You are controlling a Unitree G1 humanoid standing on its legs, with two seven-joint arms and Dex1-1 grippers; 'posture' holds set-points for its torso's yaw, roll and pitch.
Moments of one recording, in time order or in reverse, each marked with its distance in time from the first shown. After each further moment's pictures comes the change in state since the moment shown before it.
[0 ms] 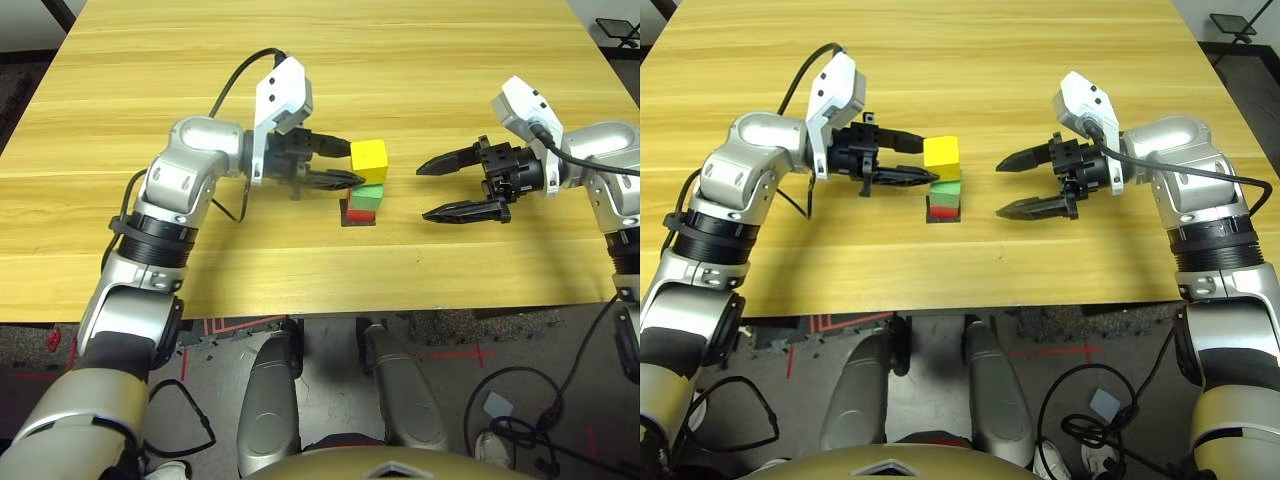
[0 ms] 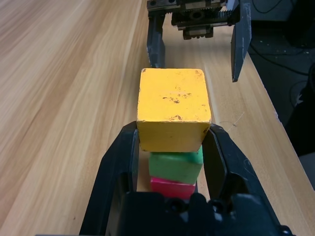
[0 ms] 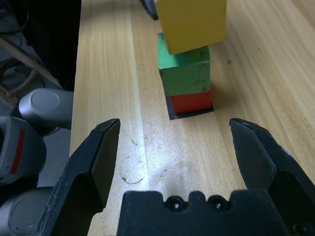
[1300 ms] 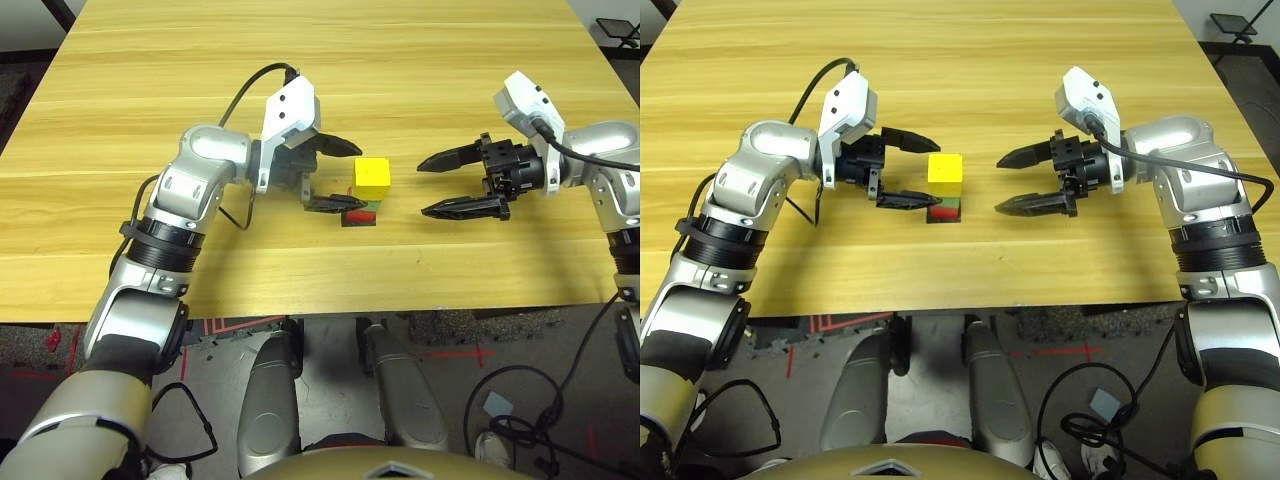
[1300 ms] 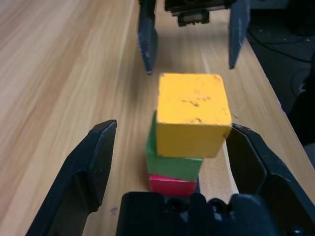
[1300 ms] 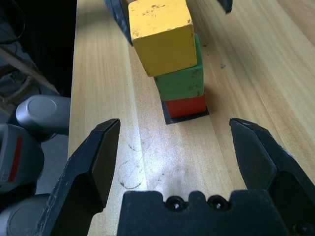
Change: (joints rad) left arm 0.006 0.011 0.024 -0.017 0.022 -0.001 -0.001; right arm 0.000 -0.006 -0.011 -0.028 0.019 0.039 -0.031
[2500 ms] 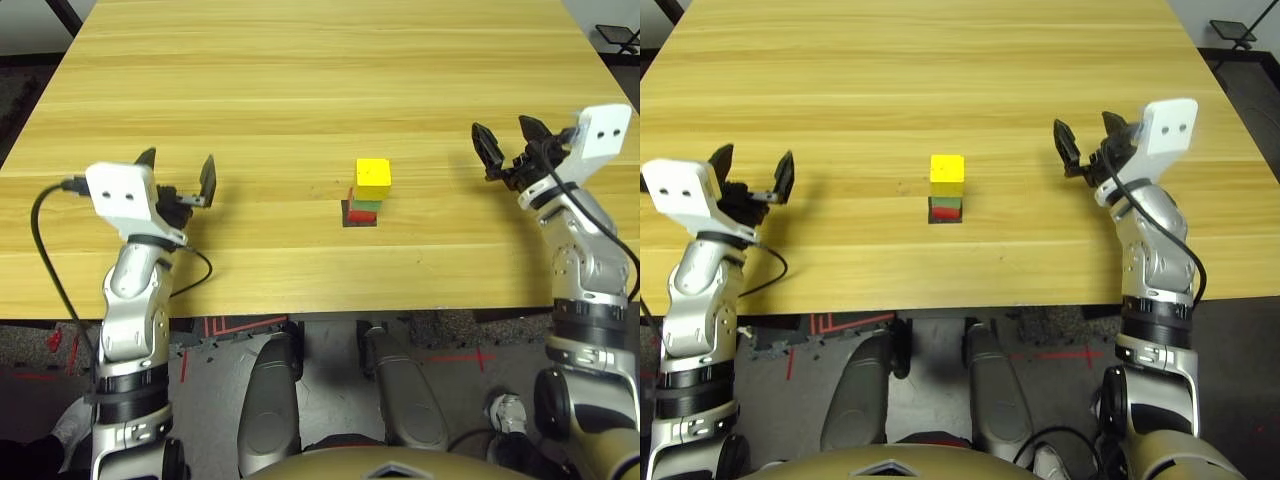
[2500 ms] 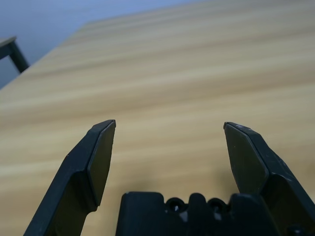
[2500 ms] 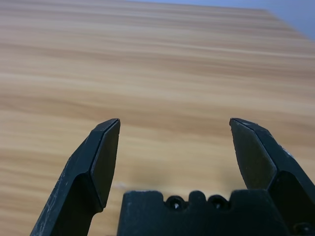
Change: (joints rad) left arm 0.823 -0.208 0.483 -0.272 0.174 -0.399 1.068; right arm 0.422 0.403 -0.467 -0.025 -0.108 -0.455 -1.127
